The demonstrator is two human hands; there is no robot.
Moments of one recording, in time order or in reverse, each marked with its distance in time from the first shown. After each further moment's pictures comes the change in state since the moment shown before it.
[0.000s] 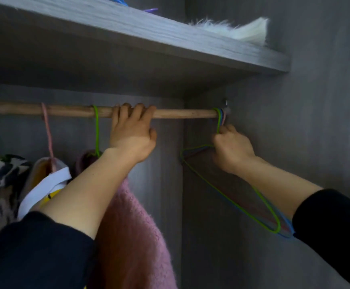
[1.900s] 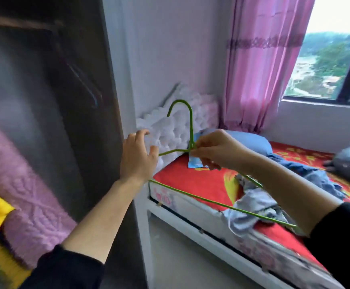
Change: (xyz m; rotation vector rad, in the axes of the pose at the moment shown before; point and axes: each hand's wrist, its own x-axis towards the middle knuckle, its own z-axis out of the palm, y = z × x) left_hand -0.312 0.364 -0.171 -1.011 -0.391 -0.133; right_hand -0.470 0.205 -0.161 0.988 -0.434 0.524
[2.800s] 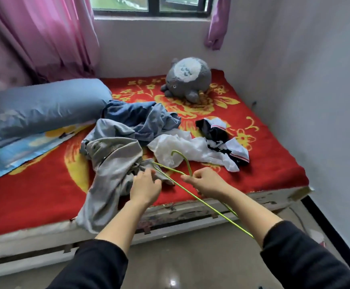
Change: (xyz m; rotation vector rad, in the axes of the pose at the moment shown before) left_hand -0.145 0.250 0.576 -0.030 -1.195 0.149; right_hand -0.198 0.455 -0.245 0.060 0.500 1.017
